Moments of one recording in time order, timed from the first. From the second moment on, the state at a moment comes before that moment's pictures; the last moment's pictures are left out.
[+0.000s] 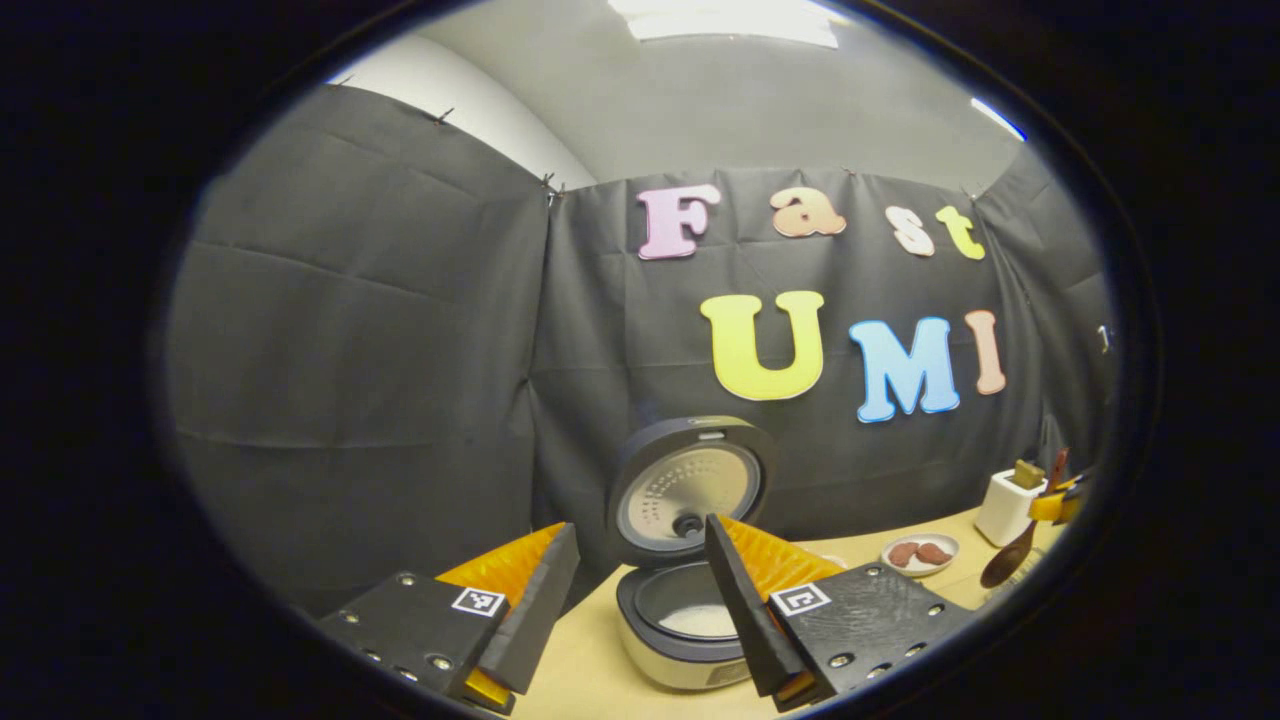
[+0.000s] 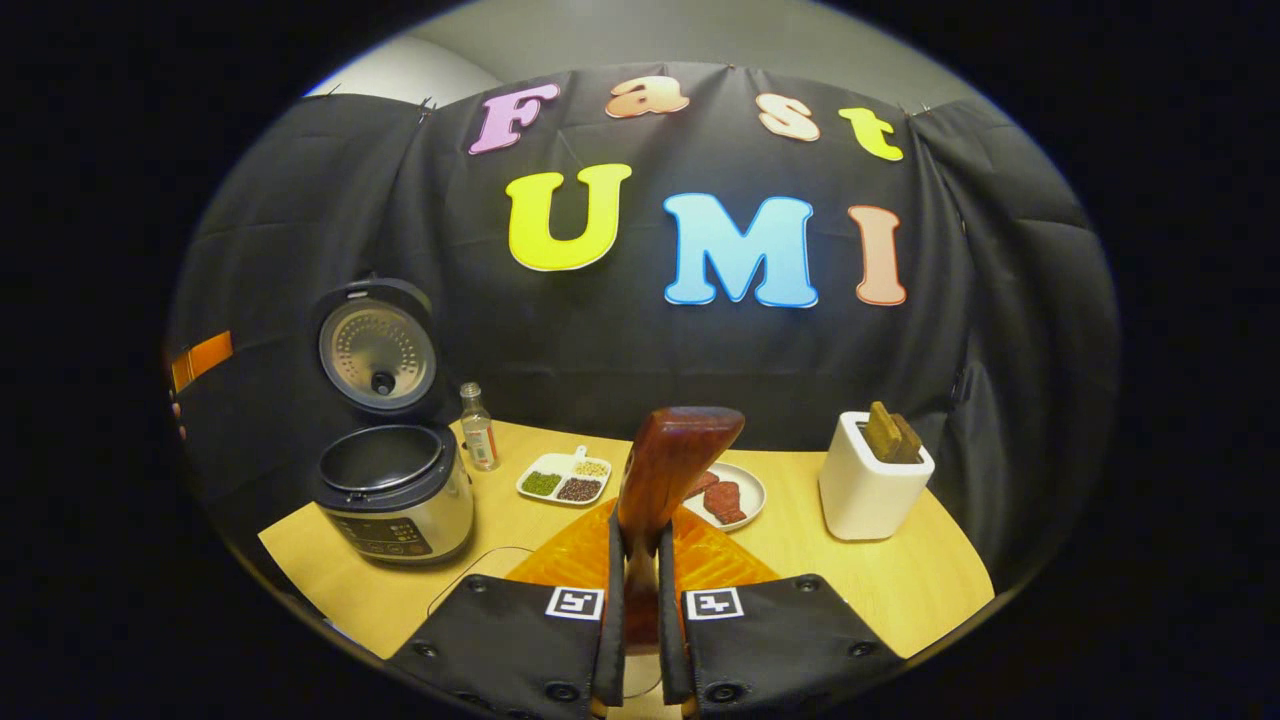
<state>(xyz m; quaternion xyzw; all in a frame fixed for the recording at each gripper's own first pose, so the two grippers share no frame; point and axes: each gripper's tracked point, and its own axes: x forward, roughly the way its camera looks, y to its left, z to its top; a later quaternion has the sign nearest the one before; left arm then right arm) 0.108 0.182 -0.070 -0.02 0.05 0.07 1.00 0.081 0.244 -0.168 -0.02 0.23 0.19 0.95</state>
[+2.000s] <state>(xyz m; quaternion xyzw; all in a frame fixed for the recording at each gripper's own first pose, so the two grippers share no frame) 0.088 0.228 -0.055 0.01 0.05 0.11 0.99 0.057 0.253 -0.282 0.44 0.41 0.10 0.79</state>
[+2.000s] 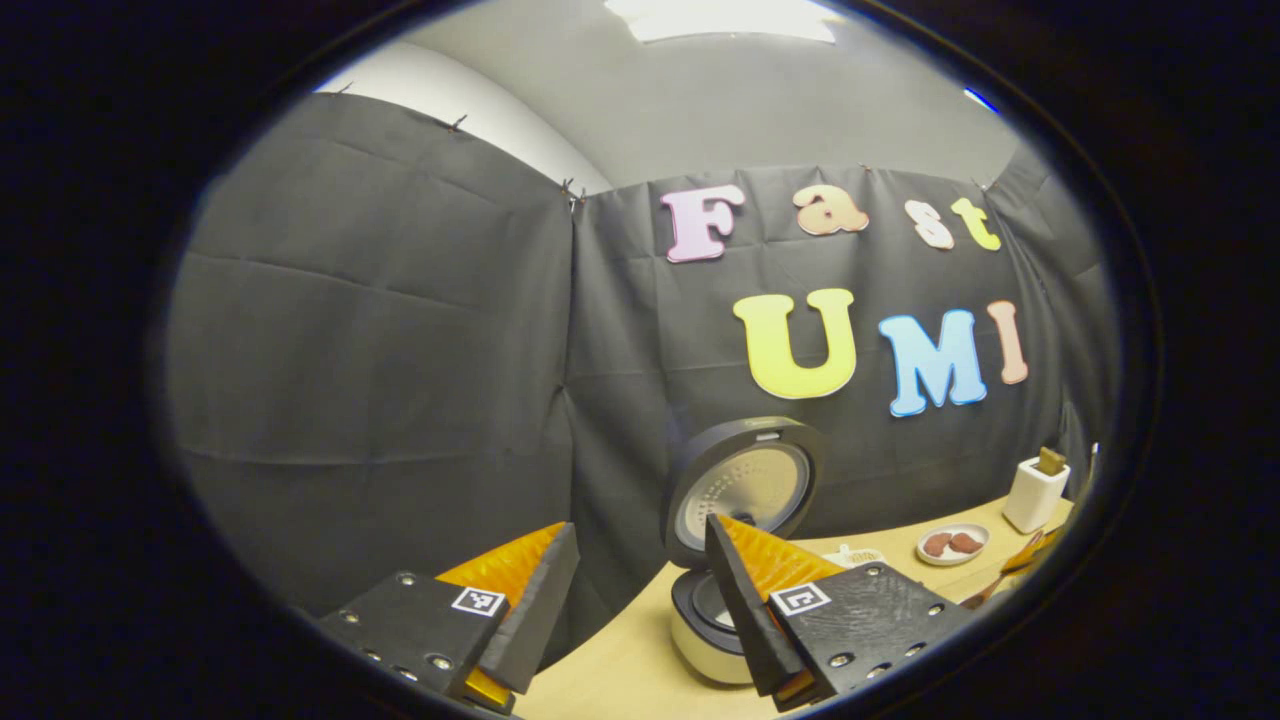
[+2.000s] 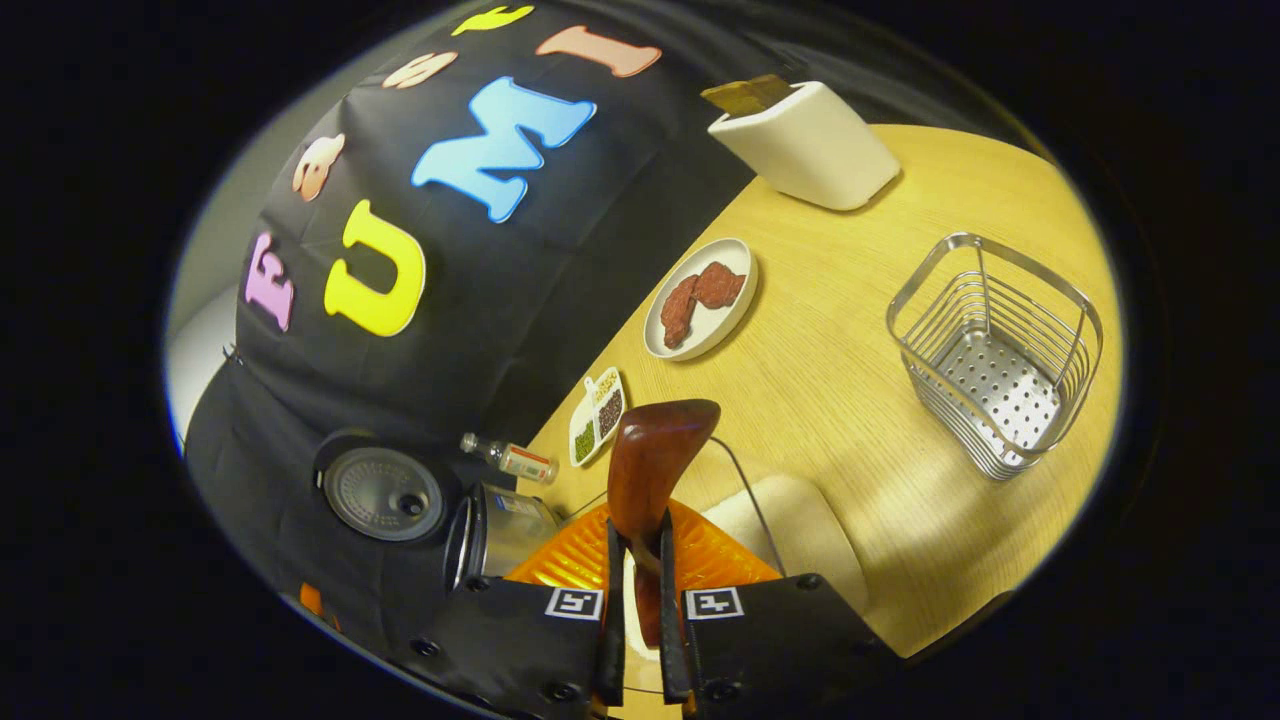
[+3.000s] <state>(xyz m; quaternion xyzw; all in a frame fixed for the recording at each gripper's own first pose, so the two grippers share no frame) 0.077 0.283 -0.067 0.00 0.04 0.15 0.99 0.127 0.407 -0.141 0.54 0.37 0.24 0.71</state>
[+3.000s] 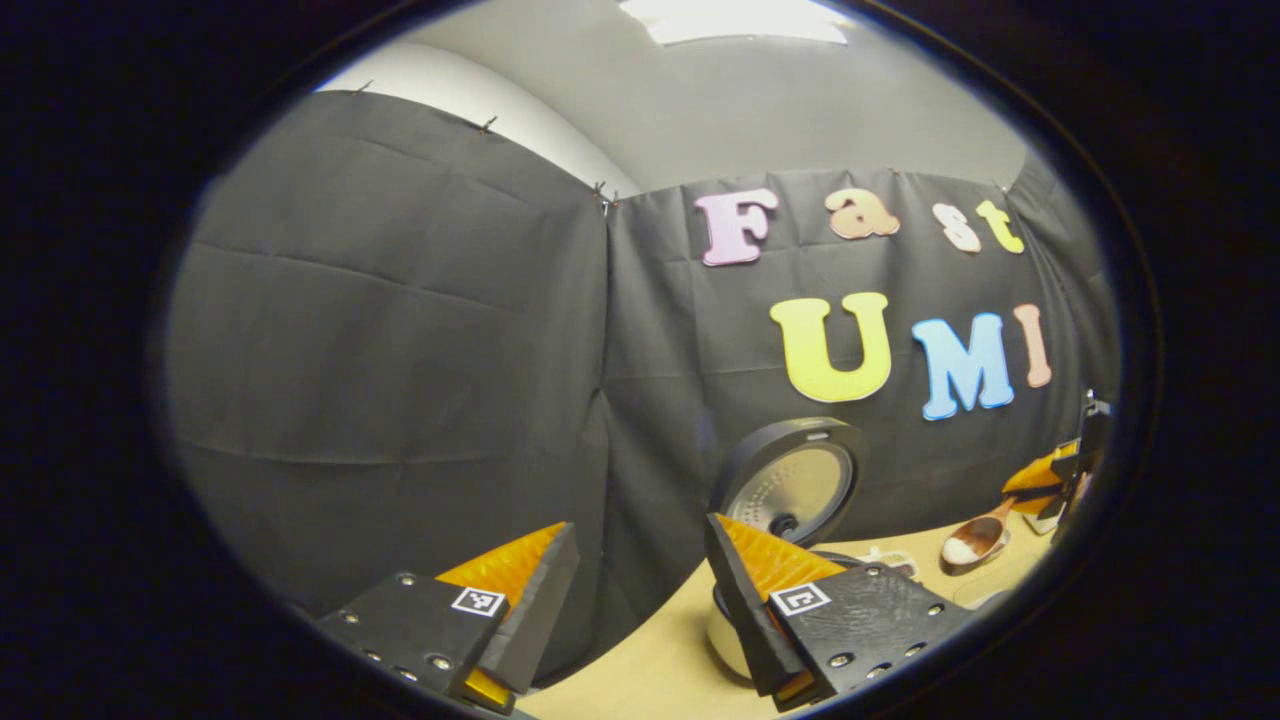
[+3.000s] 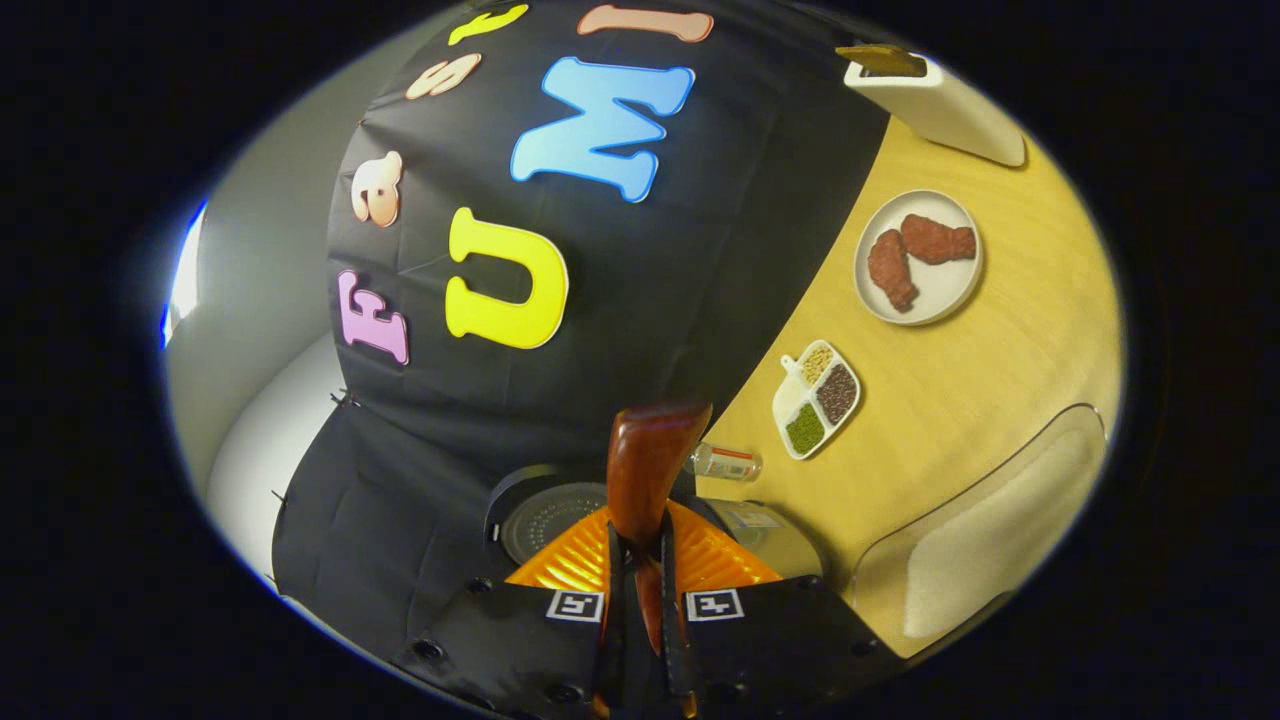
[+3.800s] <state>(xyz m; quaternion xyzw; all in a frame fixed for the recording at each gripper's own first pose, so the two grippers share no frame) 0.036 0.347 -0.094 0.01 0.08 0.23 0.97 0.126 0.564 -0.180 0.45 0.40 0.31 0.74</state>
